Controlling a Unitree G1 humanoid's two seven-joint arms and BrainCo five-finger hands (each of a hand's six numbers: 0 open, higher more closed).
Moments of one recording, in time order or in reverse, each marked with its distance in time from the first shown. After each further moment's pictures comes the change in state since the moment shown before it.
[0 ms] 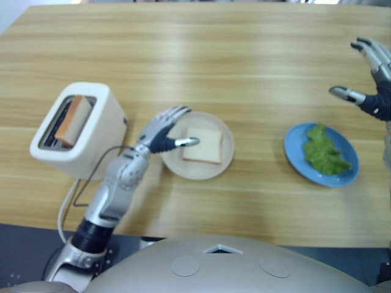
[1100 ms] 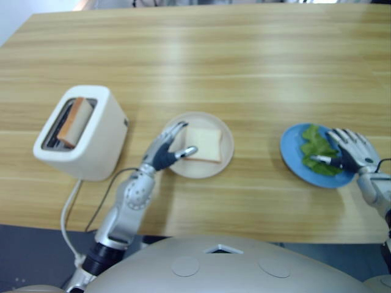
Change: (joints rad) left arm 0.120 -0.076 -0.034 0.025 -0.033 0.007 0.104; right arm -0.242 -0.101 0.685 0.974 -0.300 -0.085 -0.566
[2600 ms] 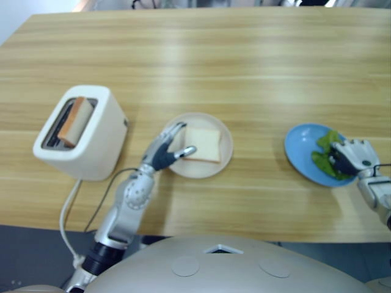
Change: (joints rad) left arm 0.001 0.001 0.005 0.007 0.002 0.003 0.001; right arm 0.062 -0.040 0.068 -0.117 -0.055 0.117 -0.086
